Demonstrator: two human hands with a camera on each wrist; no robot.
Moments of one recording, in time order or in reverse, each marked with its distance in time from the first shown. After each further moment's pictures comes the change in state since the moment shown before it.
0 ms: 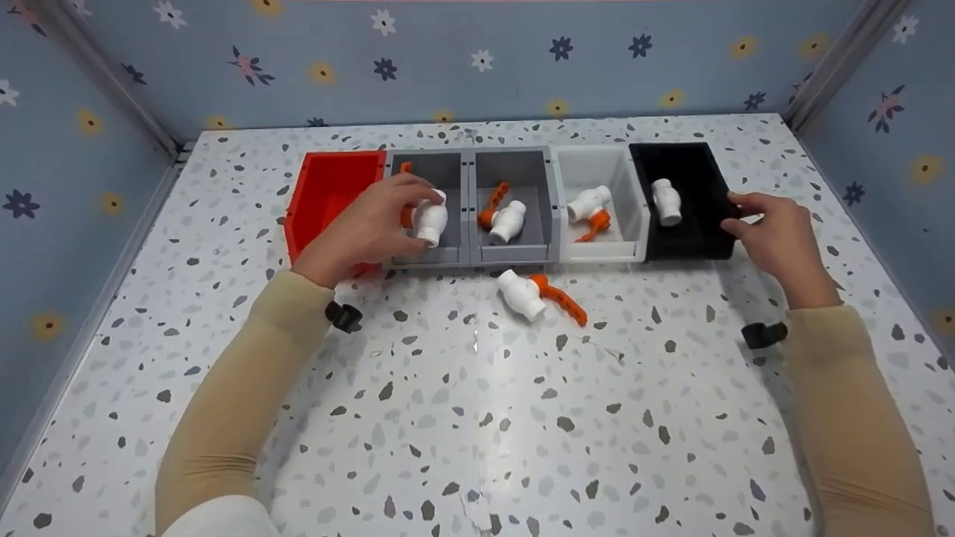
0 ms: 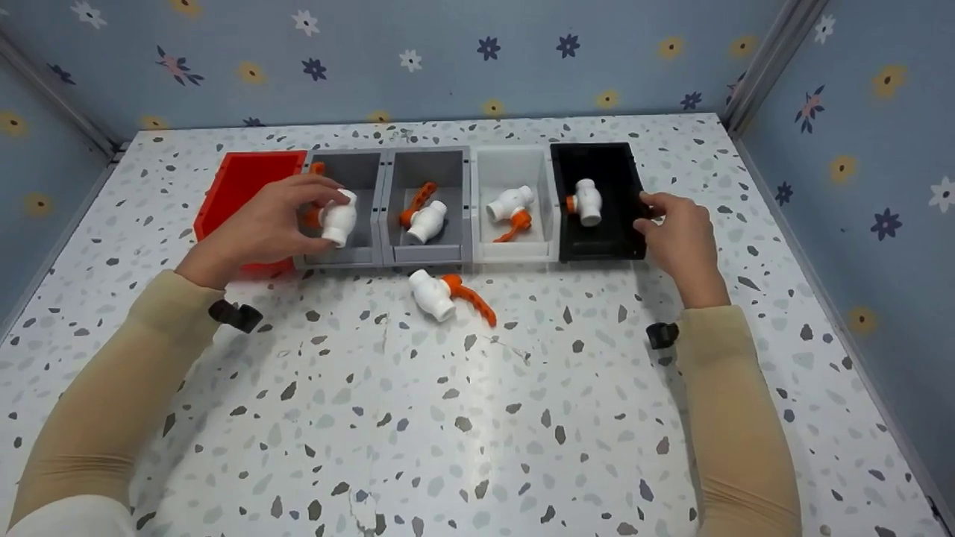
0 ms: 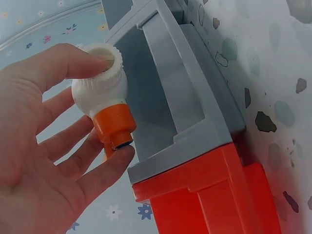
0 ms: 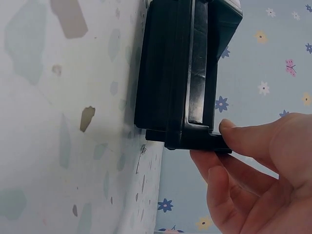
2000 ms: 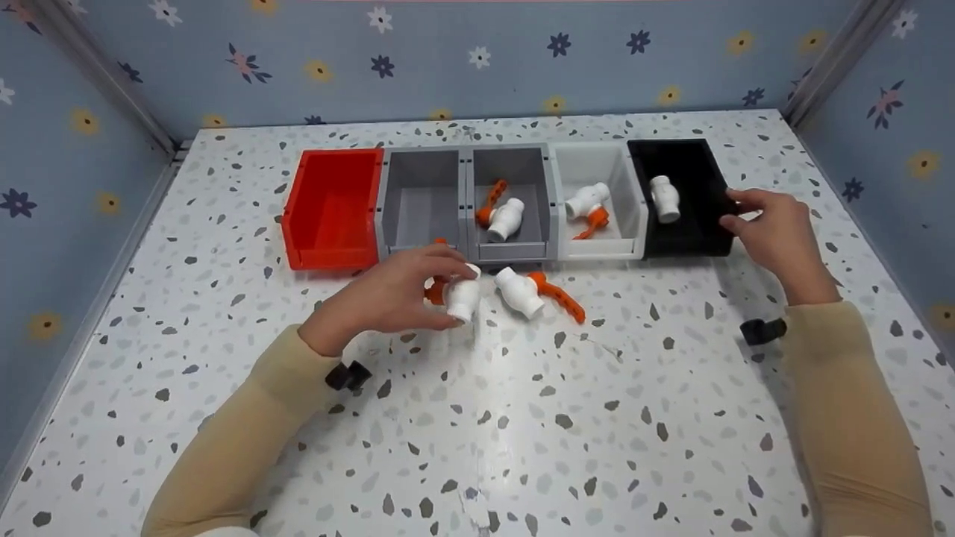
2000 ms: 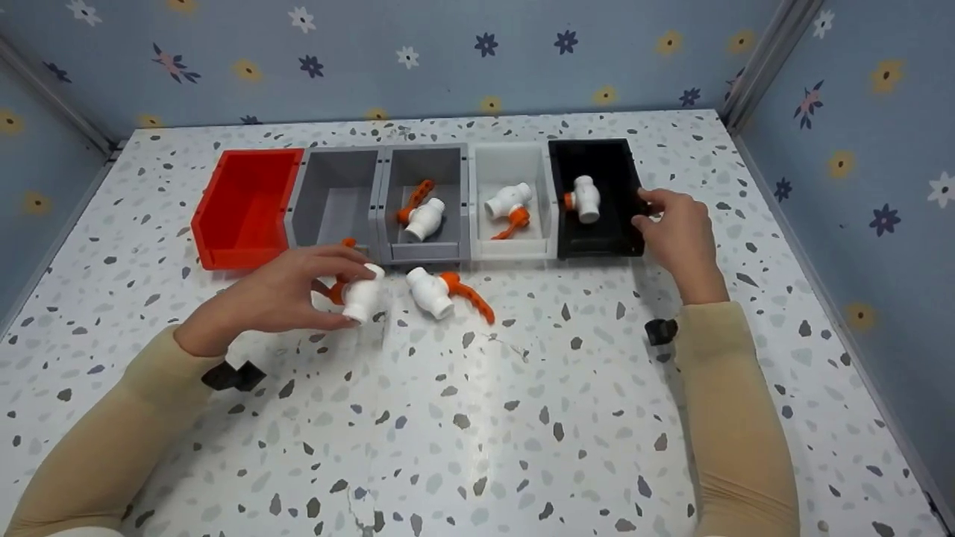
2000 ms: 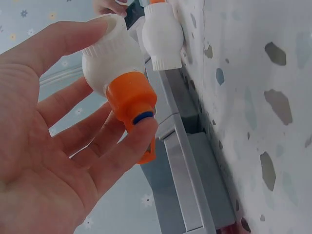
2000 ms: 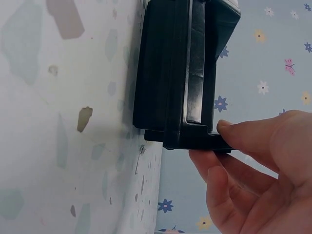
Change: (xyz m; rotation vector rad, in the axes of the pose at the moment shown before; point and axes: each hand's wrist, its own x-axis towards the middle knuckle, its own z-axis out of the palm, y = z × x) left_hand -0.053 0.045 0.040 -0.063 -0.176 0.164; right_hand 0.000 0.001 -0.001 0.008 -0.009 0.004
